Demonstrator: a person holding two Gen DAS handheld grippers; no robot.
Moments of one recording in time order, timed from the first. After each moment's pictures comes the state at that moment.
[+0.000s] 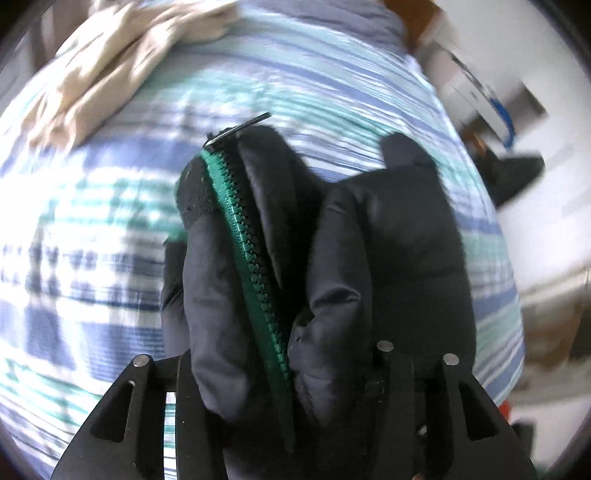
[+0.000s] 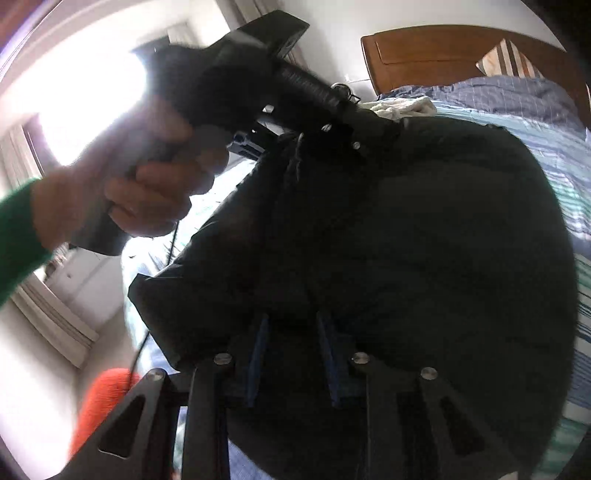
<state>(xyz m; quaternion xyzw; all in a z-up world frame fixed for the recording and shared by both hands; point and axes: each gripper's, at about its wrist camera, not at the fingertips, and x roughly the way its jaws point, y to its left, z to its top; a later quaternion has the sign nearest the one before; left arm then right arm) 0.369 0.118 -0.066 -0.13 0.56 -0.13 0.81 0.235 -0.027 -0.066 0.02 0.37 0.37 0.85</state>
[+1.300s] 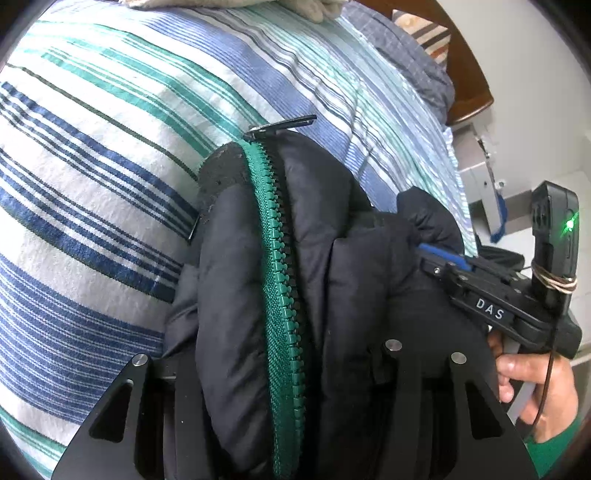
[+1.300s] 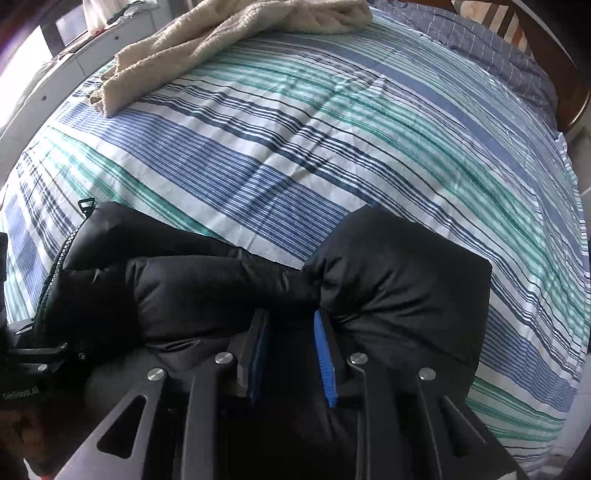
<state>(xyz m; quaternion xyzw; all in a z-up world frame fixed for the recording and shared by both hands) 0.372 0.185 -0.171 -0.32 0.52 -0.11 0.78 0.482 -0.017 -0.078 -0.14 0.57 0.17 0.79</state>
